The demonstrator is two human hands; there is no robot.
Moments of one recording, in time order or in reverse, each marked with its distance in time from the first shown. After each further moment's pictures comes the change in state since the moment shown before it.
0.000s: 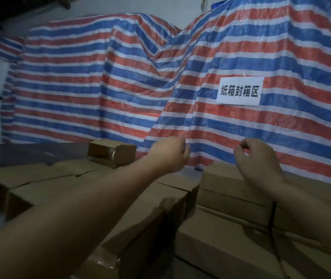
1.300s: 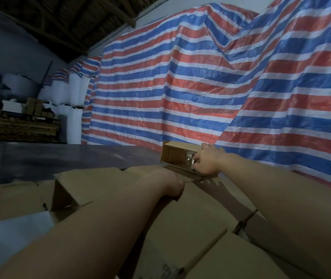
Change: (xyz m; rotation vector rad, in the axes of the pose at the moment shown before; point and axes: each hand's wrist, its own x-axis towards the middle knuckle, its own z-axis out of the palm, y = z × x) left_hand -0.004 -0.314 0.026 0.398 -0.514 -0.477; right_hand 0.132 -0.145 0.436 -0.502 -0.753 -0.378
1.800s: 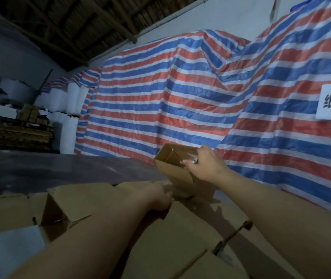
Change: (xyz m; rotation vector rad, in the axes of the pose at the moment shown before) left_hand 0.005 -0.004 0.000 -0.342 0.113 -0.113; right_hand -0.046 0.004 -0.048 0.375 0.436 0.039
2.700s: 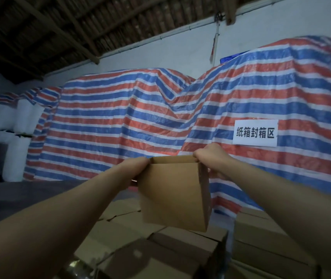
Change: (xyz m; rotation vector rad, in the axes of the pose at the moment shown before) left_hand -0.179 0.119 -0.158 -0.994 0.015 0.069; right_hand -0.150 -0.026 -0.287 0.456 0.037 0.494
